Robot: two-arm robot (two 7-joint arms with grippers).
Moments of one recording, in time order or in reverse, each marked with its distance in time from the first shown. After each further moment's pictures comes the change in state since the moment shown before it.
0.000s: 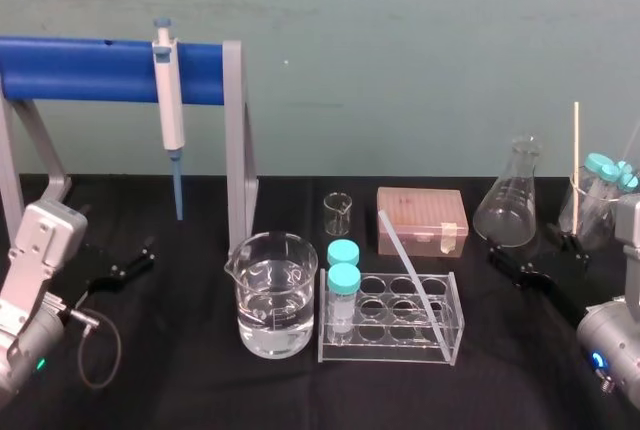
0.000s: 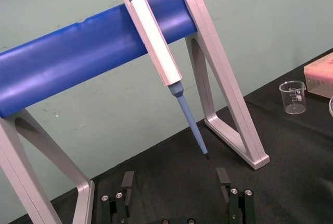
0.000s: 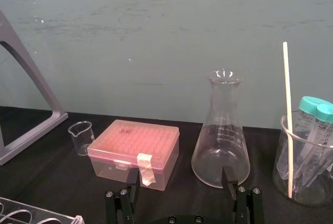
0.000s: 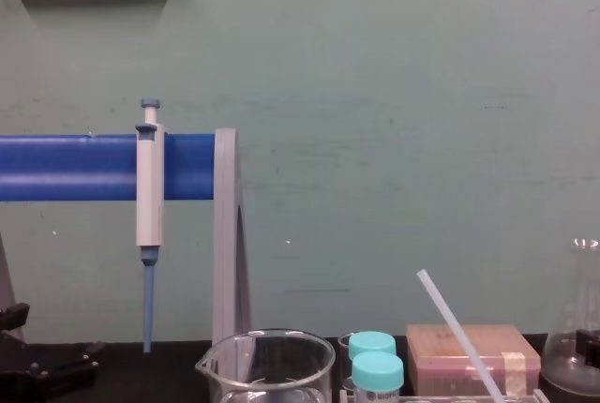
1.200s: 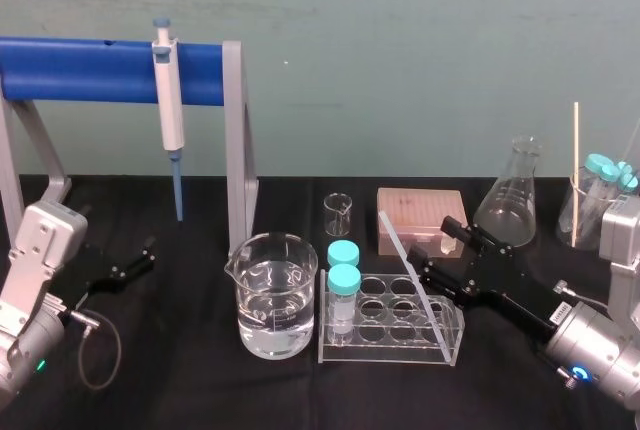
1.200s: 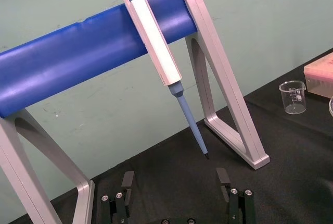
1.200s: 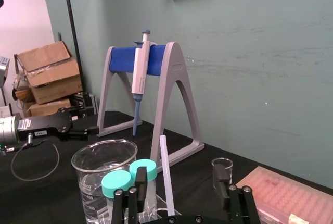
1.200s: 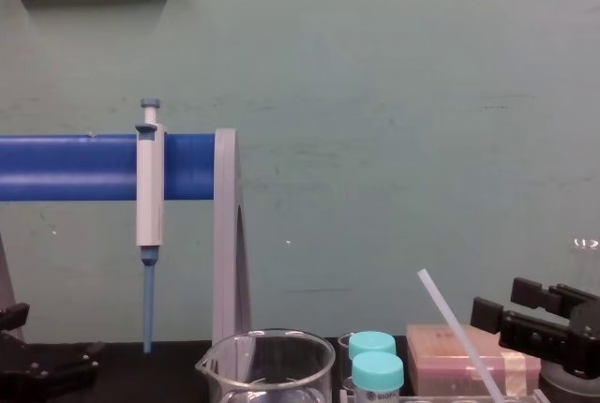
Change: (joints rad) left arm 0.000 0.000 0.000 0.000 0.000 0.000 0.000; right arm 0.053 0.091 -0.130 0.013 0.174 -0.191 0.484
